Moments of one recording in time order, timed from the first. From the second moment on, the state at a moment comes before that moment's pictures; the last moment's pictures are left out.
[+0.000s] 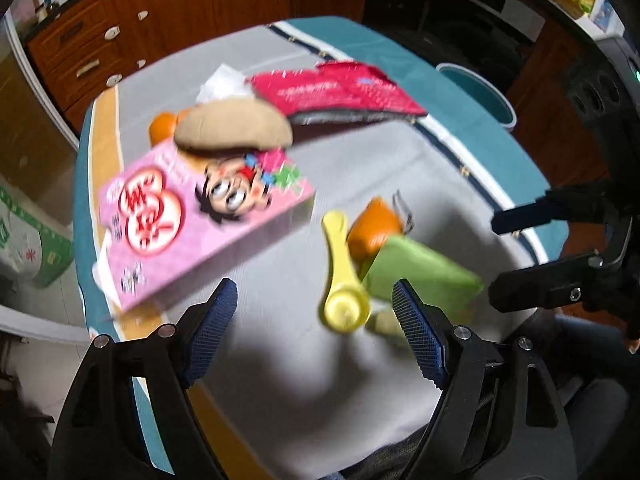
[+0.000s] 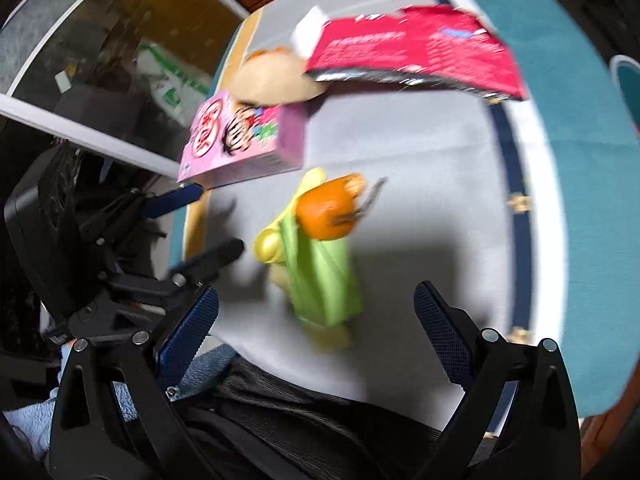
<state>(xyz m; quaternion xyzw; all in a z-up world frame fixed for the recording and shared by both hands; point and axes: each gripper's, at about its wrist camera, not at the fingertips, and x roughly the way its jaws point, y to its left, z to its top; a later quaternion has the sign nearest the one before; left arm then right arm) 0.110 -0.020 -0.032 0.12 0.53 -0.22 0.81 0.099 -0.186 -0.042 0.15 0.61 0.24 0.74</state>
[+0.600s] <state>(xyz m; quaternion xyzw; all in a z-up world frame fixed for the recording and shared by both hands) 0.120 -0.027 -0.060 0.11 0.55 -0.25 0.79 0.104 -0.192 -0.057 0.13 0.62 0.22 0.74</state>
